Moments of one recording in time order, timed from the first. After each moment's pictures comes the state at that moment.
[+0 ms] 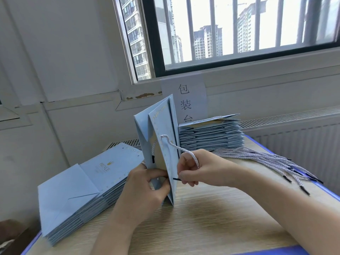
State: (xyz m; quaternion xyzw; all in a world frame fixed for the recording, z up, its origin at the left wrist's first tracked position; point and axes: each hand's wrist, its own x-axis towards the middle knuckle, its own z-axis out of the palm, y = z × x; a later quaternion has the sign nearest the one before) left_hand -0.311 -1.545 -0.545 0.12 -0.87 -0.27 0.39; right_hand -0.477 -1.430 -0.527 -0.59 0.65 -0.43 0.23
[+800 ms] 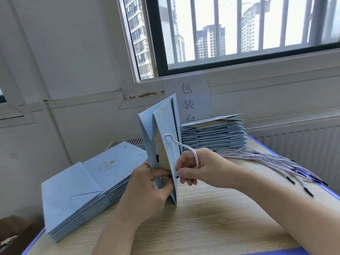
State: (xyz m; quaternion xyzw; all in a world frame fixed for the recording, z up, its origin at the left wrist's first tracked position) left_hand -0.310 -1.541 -0.542 0.12 -0.87 -0.28 0.38; right_hand -0.480 -1.437 -0.534 -0.59 0.62 -0.47 0.23
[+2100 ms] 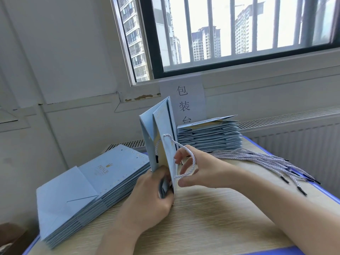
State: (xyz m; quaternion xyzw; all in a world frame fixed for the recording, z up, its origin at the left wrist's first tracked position) left_hand -0.317 -1.546 -0.554 0.11 -0.93 -0.22 0.29; right_hand -0.492 -1.438 -0.540 -0.58 0.66 -0.45 0.16
